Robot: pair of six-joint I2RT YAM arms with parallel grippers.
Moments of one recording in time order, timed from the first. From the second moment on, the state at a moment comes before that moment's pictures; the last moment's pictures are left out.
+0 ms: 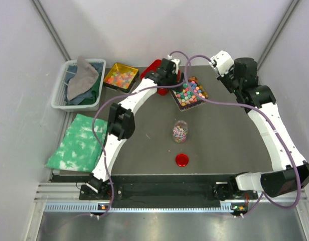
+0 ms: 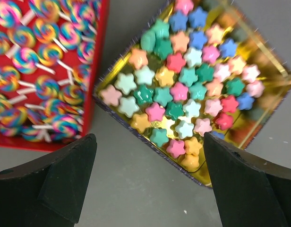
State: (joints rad) left arm -0.53 2.50 2.44 -0.64 0.13 -0.21; right arm 0.27 1.31 1.51 -0.67 0.22 -0.60
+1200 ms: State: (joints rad) left arm -0.63 2.58 2.34 -0.65 -0.07 -0.27; right arm 0.26 1.25 1.50 -0.68 0.17 -0.57
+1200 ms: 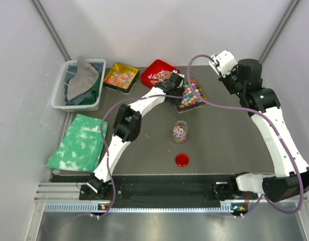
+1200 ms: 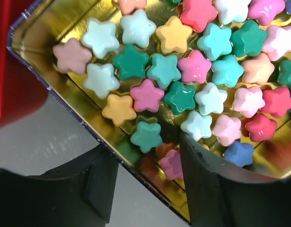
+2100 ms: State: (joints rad) left arm -0.52 2.19 1.76 -0.64 -0.11 -0.21; right arm 0.36 1.31 1.53 -0.72 0.15 -0.56
